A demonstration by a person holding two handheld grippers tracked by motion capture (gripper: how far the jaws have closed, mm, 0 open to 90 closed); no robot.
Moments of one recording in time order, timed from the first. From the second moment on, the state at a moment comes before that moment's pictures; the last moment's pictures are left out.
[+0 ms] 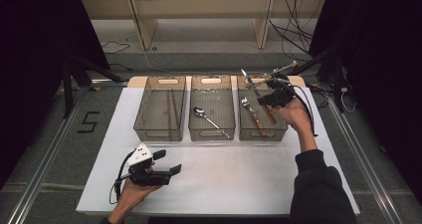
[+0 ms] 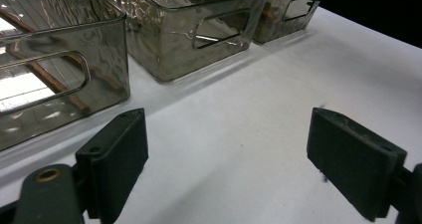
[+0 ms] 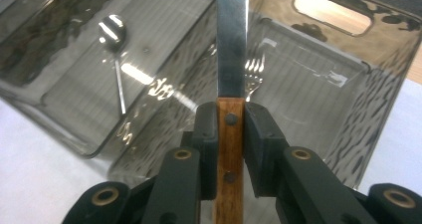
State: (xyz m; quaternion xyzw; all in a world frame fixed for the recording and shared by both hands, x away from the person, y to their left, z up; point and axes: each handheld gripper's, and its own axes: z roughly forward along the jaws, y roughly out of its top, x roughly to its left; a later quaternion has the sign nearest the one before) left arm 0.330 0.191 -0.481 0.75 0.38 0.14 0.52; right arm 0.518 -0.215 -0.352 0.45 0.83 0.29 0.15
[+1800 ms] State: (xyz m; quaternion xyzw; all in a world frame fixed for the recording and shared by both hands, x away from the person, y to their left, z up) left arm 0.330 0.191 -0.481 0.75 0.38 0.14 0.52; right arm 0.538 -0.217 -0.407 0.49 0.83 0.24 0.13
